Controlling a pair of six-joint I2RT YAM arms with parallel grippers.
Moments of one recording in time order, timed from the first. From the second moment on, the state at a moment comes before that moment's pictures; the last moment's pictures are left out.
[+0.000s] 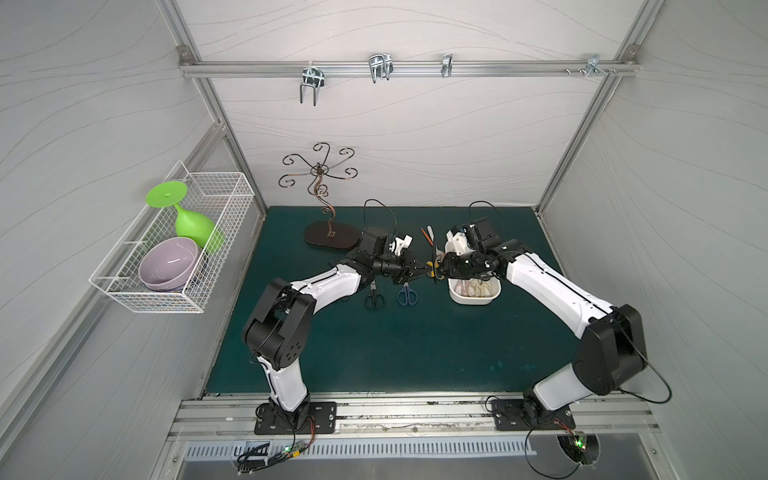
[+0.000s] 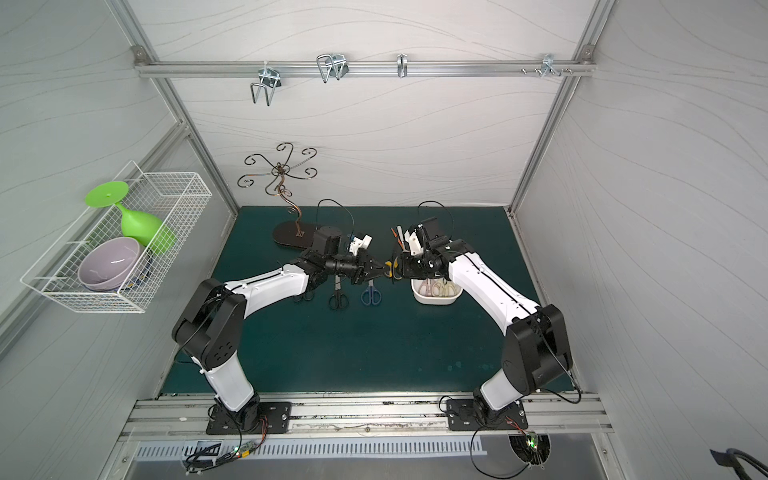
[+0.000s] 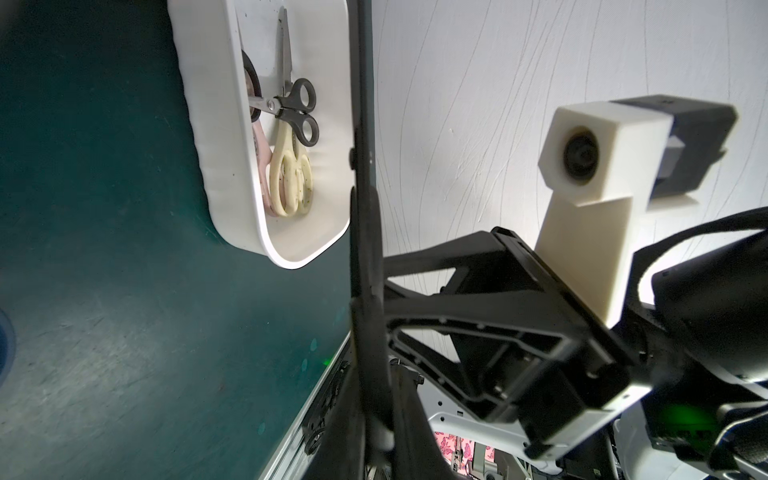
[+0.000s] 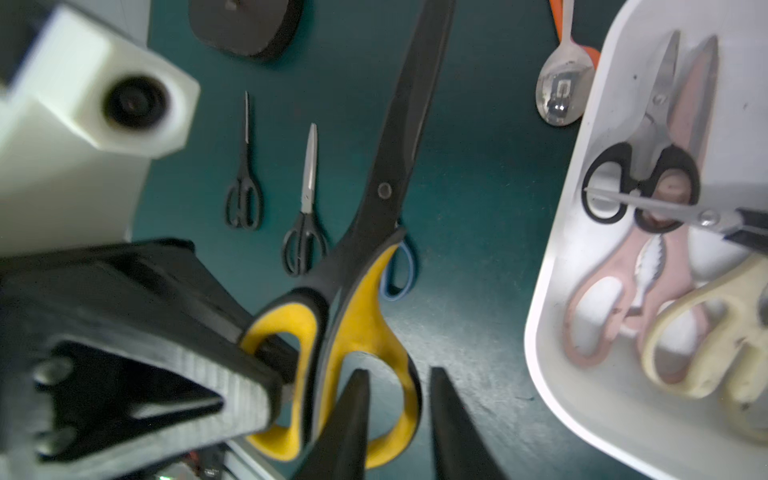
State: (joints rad) left arm -0.52 1.78 1.13 0.14 0.89 -1.10; right arm 0.51 1.54 1.29 -0.70 -0.31 0.39
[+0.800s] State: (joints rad) left arm -0.52 1.98 1.12 0.08 0.75 -1.03; right arm 0.39 1.45 1.27 -0.72 -0.14 0.40
